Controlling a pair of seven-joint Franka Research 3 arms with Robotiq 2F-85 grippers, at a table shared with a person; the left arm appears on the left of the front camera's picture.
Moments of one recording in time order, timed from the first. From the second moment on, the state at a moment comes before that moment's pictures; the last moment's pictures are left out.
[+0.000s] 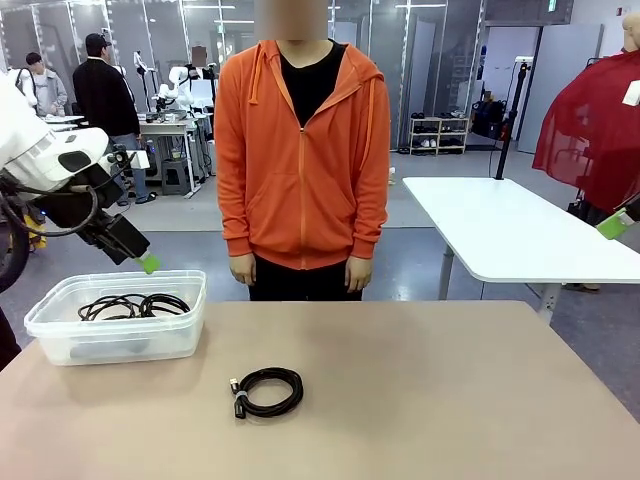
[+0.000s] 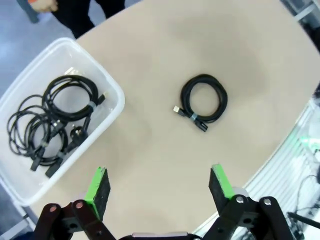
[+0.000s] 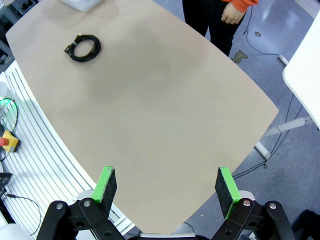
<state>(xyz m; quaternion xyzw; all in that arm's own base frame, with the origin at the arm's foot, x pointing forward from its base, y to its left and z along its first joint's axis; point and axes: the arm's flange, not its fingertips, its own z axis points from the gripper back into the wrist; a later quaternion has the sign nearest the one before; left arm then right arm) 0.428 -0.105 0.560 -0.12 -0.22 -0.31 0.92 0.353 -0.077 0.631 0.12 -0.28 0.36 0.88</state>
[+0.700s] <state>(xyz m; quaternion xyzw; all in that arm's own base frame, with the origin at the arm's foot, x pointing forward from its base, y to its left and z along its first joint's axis) 0.310 -0.084 0.666 -0.02 -0.18 -0.31 0.93 0.353 -0.077 0.631 0.12 -0.28 0.36 0.88</state>
